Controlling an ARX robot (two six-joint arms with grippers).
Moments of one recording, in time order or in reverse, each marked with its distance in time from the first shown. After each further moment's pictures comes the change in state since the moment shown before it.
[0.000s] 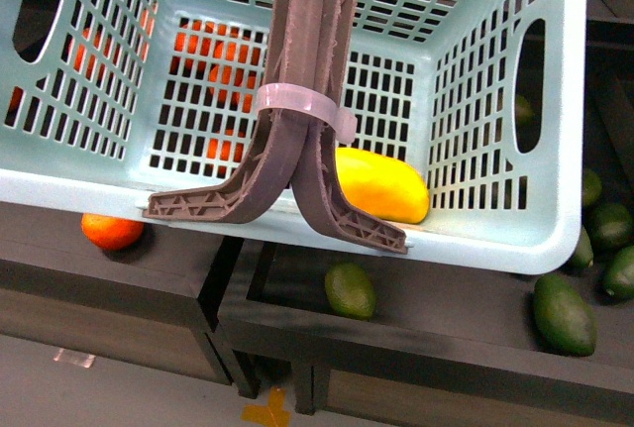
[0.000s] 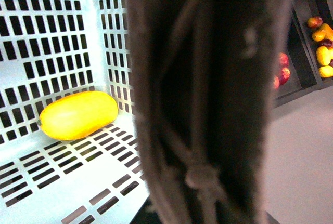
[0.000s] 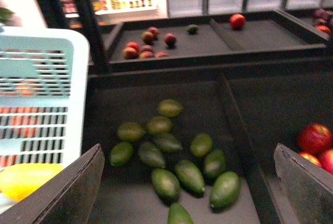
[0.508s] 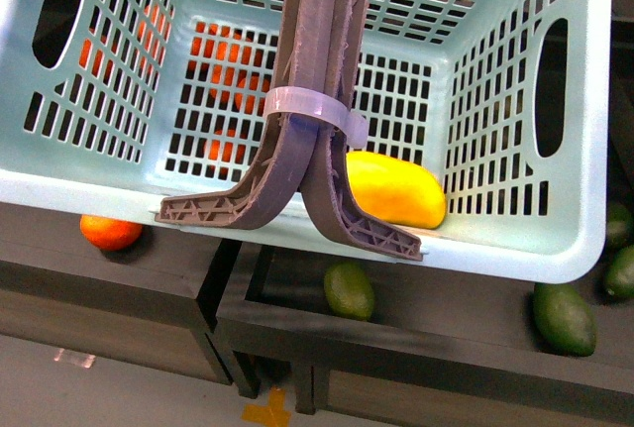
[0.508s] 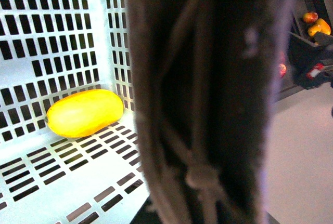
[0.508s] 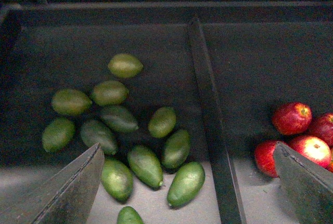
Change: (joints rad) left arm -0.002 0.000 0.000 0.000 0.009 0.001; right arm -0.217 1.303 0.547 0.416 -0.153 -0.142
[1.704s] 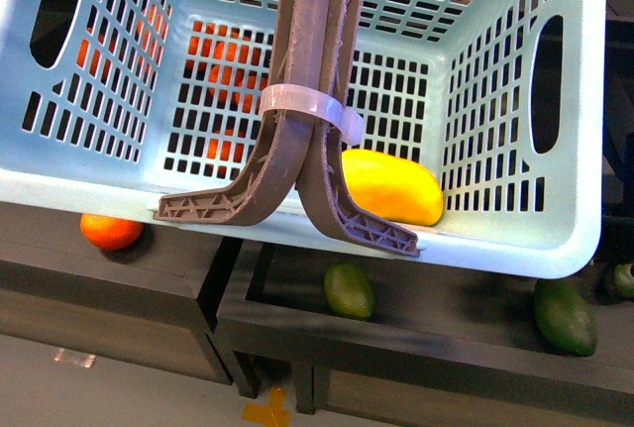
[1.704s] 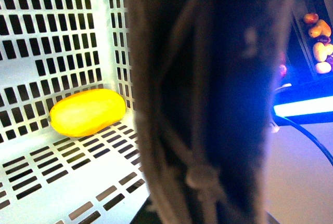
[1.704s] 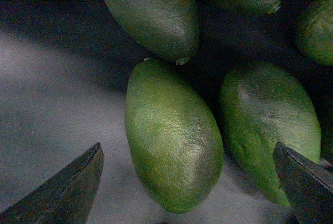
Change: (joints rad) left arm 0.000 0.000 0.000 0.000 -0.002 0.000; right arm 0.140 1.179 0.550 0.215 -0.146 -0.140
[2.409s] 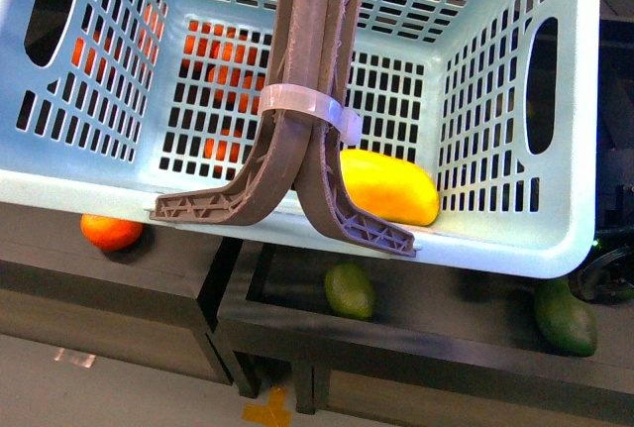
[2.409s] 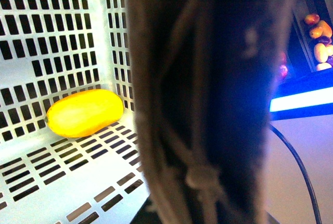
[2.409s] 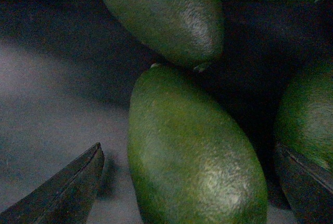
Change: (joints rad) left arm 0.000 0.000 0.000 0.000 -0.002 0.000; right arm 0.024 0.142 0.136 0.019 0.039 0.048
